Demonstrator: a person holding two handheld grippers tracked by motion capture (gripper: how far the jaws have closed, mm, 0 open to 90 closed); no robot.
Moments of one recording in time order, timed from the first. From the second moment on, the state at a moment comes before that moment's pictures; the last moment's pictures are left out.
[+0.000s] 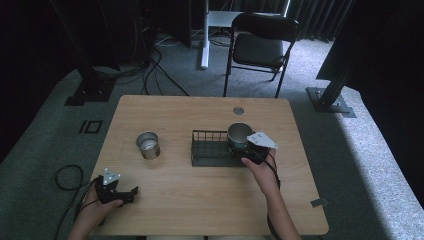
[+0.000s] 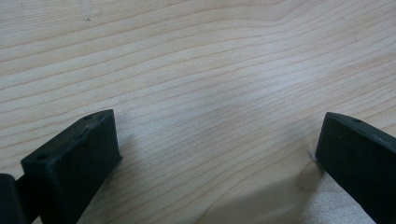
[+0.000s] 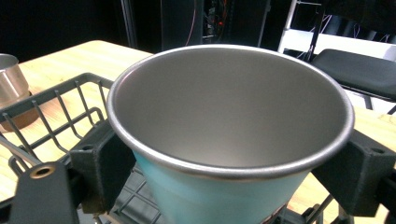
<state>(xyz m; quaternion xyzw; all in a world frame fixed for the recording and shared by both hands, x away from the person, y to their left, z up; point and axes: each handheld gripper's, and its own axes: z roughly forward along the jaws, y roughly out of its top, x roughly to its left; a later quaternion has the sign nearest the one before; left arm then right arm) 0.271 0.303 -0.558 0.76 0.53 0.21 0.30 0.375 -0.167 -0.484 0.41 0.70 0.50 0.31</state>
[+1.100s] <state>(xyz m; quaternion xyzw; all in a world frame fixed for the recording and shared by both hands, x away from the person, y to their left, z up) 0.271 0.303 -0.558 0.76 0.53 0.21 0.30 0.335 -0.197 -0.485 0.42 0.70 0.49 0.30</state>
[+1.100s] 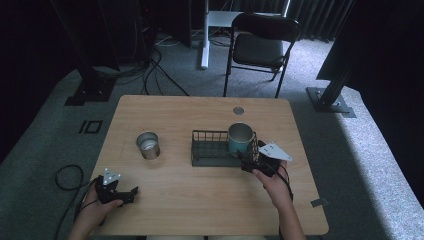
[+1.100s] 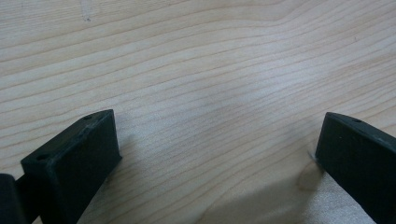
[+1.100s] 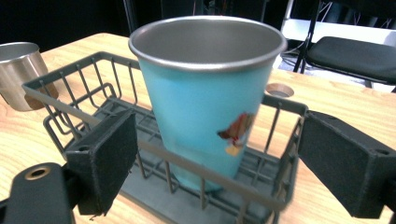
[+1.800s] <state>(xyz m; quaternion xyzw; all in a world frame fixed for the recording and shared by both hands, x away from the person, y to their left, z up) 0.271 0.303 -0.558 0.76 0.53 0.21 0.30 0.317 -0.241 -0.504 0.45 0.70 0.46 0.29</state>
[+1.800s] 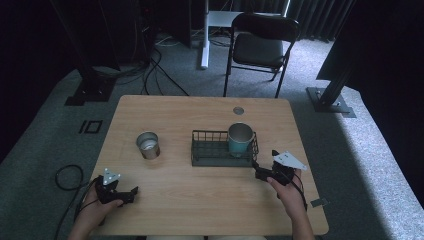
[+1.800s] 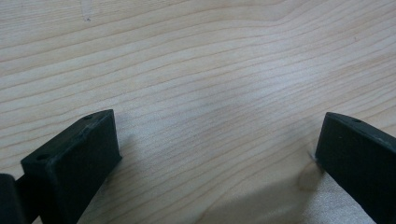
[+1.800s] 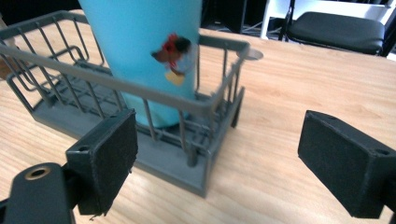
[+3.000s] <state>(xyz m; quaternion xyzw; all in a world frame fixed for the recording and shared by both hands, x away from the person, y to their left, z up) 0.271 0.303 -0.558 0.76 0.53 0.21 0.30 0.295 -0.298 -0.550 0.52 0.74 0.34 0.26</state>
